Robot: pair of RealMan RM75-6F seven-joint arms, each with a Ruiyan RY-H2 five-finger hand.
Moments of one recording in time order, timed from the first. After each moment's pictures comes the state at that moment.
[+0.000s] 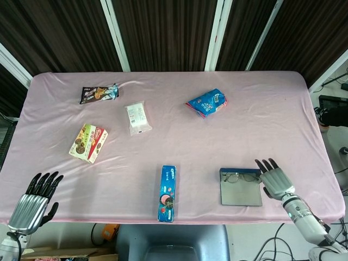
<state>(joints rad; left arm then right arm) -0.10 -1.13 0.07 -1.61 1.67 1.45 0.18 0.51 -1.18 -0.12 -1.58 -1.14 0.96 -0.56</state>
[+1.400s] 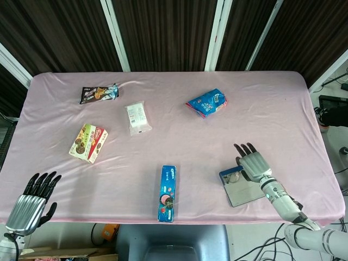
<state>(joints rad) -0.10 -1.12 0.07 -1.61 1.67 1.47 0.16 0.60 -1.32 0.01 -1.46 -1.14 0.88 -0.50</state>
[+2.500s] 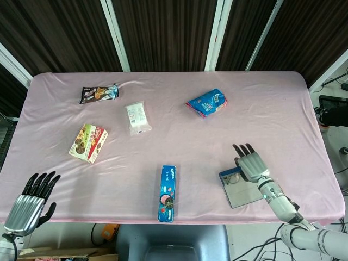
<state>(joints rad) -0.09 -1.12 0.07 -1.61 1.68 1.48 0.14 0.61 -1.36 0.01 -1.45 -1.11 0.90 -0.53</state>
